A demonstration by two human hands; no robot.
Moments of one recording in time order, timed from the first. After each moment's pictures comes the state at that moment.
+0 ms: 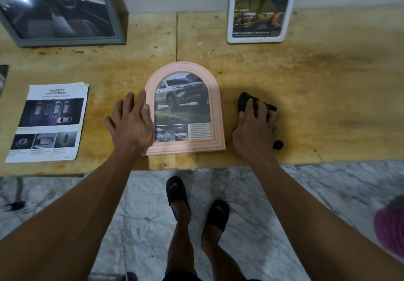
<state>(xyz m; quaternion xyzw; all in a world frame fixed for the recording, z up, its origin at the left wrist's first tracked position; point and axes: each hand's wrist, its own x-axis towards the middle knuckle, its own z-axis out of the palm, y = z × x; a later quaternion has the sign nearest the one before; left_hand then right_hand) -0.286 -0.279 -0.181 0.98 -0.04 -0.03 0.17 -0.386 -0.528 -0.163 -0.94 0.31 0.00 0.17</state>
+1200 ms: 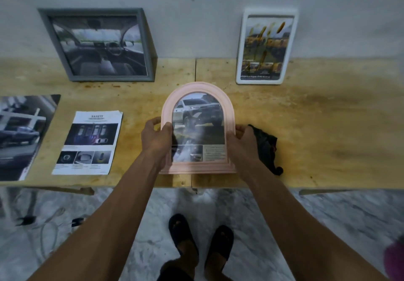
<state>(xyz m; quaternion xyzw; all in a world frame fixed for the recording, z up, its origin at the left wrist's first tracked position) -0.289 -0.309 -0.086 0.76 0.26 -0.13 0.58 -0.357 -0.483 -0.095 -0.69 0.42 0.01 0.59</state>
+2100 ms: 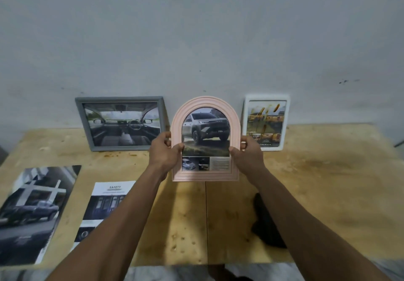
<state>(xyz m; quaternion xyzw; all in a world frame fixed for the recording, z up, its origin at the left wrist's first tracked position) -0.152 -0.308 0.024 0.83 0.07 -0.10 0.54 -0.221 -0.510 0.007 -0.79 0.32 -0.06 0.52</state>
